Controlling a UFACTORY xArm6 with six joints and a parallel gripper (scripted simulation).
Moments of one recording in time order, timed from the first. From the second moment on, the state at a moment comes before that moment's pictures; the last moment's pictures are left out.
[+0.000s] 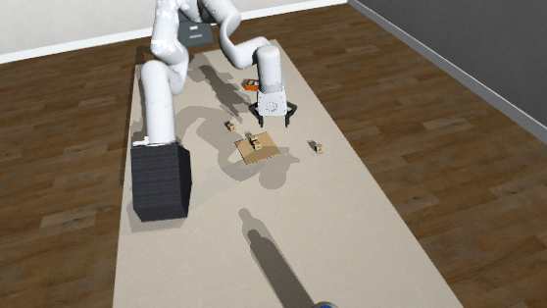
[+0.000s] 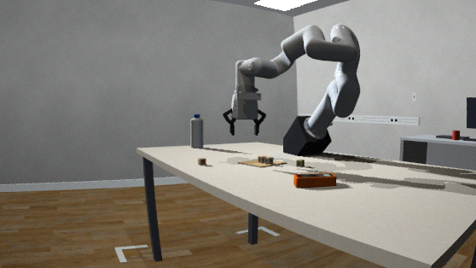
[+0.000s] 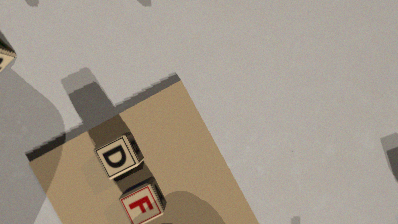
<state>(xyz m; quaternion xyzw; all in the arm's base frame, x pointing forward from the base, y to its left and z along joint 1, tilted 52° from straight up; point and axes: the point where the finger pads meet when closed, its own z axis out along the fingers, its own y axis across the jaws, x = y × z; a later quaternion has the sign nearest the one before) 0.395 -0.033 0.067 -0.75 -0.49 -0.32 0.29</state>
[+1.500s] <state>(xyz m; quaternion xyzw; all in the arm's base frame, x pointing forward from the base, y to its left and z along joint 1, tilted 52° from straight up) 0.537 -0.077 0.030 -0.90 -0.01 -0.11 0.42</state>
